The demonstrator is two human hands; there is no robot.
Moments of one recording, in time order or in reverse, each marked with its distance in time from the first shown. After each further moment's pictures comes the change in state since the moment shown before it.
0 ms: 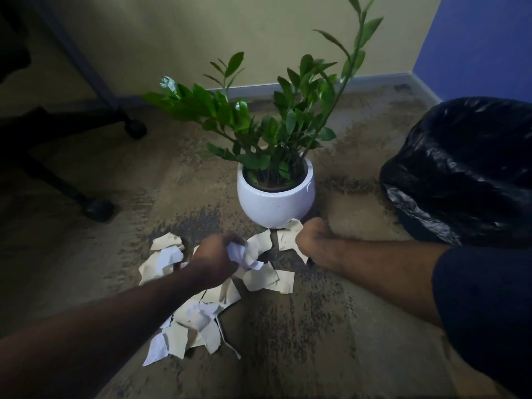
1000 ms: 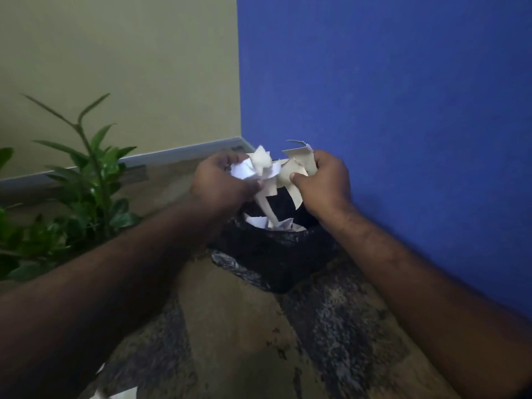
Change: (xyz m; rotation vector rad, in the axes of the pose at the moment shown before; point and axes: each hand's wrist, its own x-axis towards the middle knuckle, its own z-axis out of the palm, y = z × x) left_hand 0.046 0.382 0.008 -0.850 0.018 0.506; right_hand -0.085 0.170 -0.285 0.581 0.986 0.030
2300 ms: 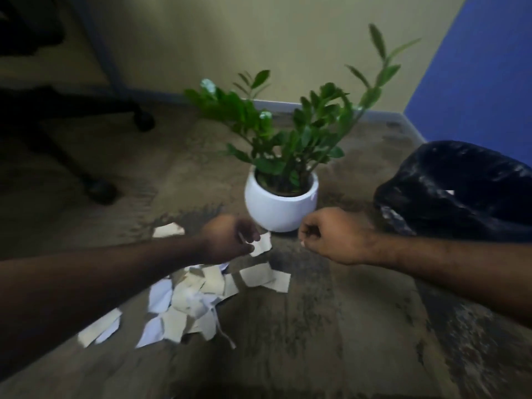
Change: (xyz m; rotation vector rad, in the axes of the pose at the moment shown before) left_hand -0.190 -0.139 -0.279 0.750 -0.235 -0.264; right_hand -0.208 -0.084 0.147 -0.511 -1.076 -0.676
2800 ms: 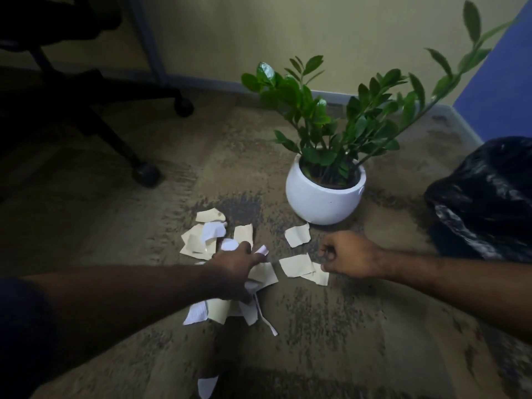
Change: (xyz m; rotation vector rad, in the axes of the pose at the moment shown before) left_hand -0.060 -0.096 0.044 0.383 -0.231 -0.120; right_hand 0.037 -0.012 0.082 -0.020 -0.266 0.053
